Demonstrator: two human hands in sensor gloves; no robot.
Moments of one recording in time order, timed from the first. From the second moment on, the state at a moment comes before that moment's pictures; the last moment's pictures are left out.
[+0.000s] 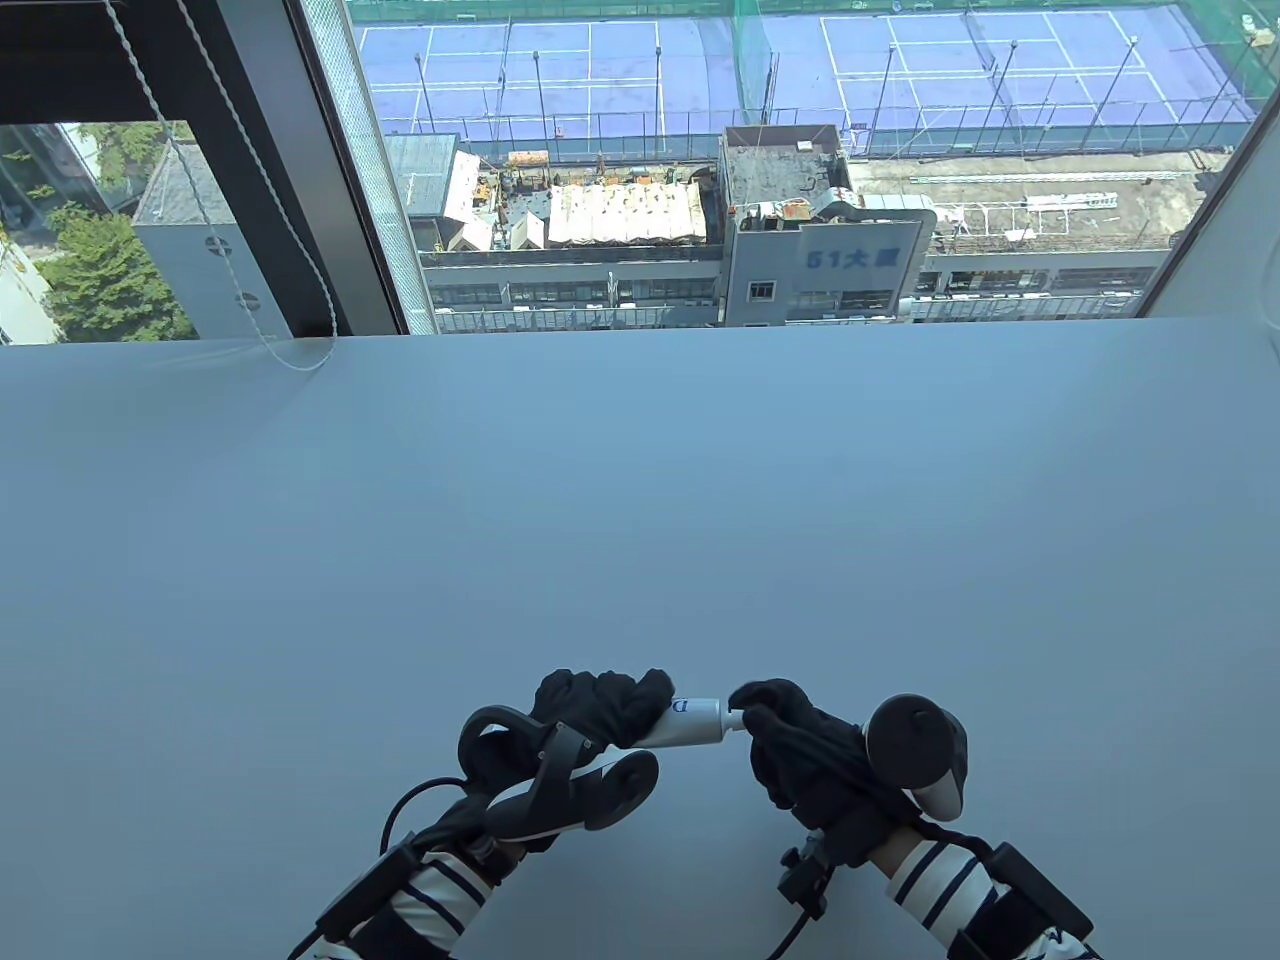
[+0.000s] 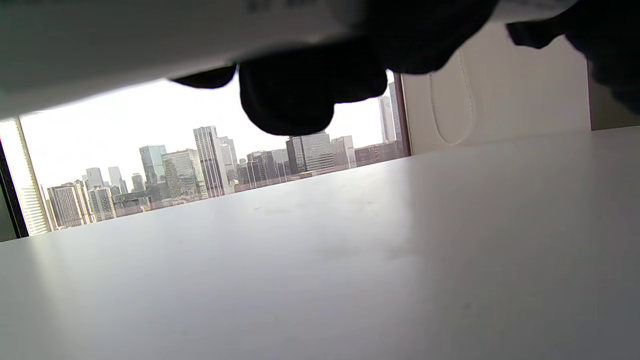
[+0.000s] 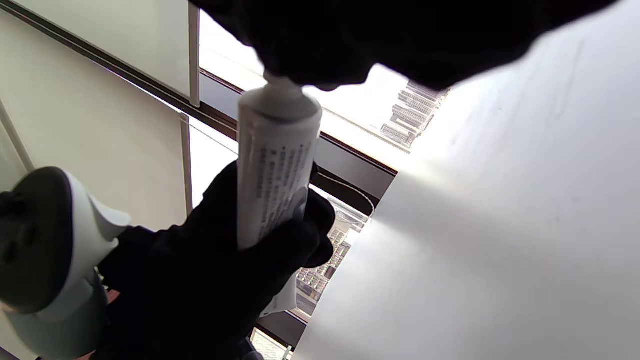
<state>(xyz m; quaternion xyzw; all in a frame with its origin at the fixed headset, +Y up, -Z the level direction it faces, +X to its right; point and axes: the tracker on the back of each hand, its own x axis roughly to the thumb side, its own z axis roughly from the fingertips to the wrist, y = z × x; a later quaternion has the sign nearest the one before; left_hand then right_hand) -0.092 -0.711 -0.219 0.08 -0.27 -0.06 0.96 0.144 -0.757 -0.230 0.22 0.04 0.80 0.55</state>
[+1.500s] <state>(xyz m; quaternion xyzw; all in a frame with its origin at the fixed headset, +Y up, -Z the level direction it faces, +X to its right) -0.094 -0.710 -0.220 0.08 -0.26 -0.06 0.96 0.138 -0.756 -0.227 0.25 0.04 0.81 0.53</state>
